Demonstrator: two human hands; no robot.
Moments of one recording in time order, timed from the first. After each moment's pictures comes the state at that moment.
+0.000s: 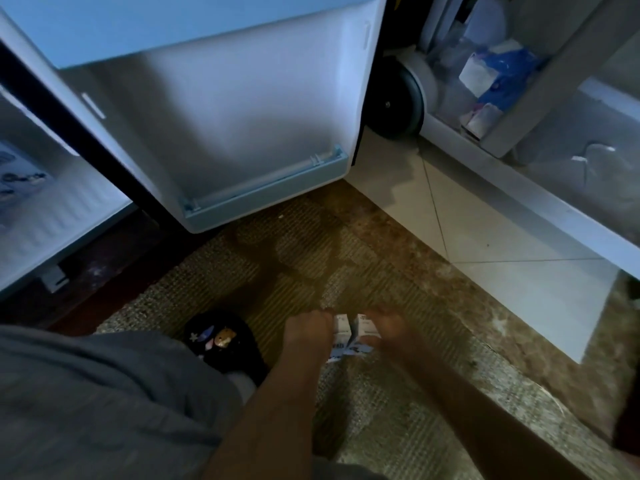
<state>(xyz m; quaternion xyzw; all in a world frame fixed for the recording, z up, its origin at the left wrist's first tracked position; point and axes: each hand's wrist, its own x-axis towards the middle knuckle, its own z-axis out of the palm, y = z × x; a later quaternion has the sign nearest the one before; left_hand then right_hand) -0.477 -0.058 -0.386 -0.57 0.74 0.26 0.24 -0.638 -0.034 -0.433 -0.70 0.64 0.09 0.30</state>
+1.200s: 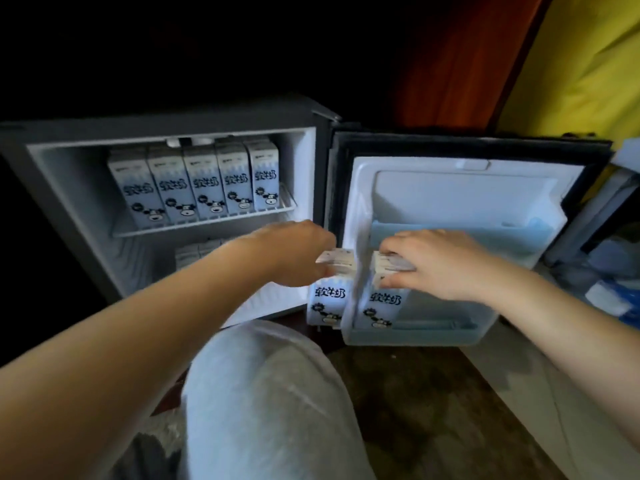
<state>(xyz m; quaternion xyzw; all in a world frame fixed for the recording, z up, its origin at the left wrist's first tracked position) -0.234 -0.095 -0.072 -0.63 0.77 0.03 0.07 -0.430 -0.151 -0.076 -0.94 0.34 0.04 -0.05</state>
